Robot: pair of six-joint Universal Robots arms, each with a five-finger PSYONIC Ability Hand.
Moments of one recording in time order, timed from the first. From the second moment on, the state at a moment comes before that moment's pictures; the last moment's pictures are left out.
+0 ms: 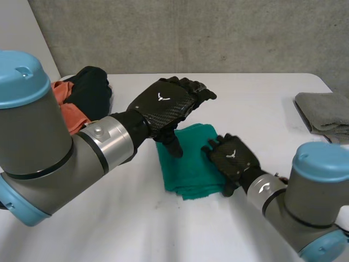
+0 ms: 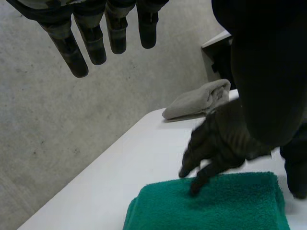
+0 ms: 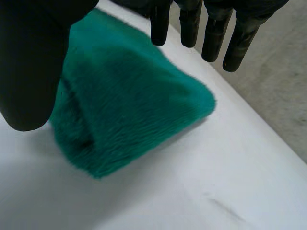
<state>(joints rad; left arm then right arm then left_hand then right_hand) 4.12 -1.84 -1.40 3.14 -1.15 3.37 2.03 -1.12 1.80 -0.37 1.31 2.61 0.19 0.21 0.21 0.20 0.05 0.19 0.22 0.21 0.23 0.05</state>
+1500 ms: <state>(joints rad) 4.14 -1.84 -1.40 3.14 -1.16 3.37 1.87 -0.97 1.57 -0.33 1.13 2.61 0.19 0.21 0.21 0.20 0.05 0.38 0.43 0.42 0.42 0.24</state>
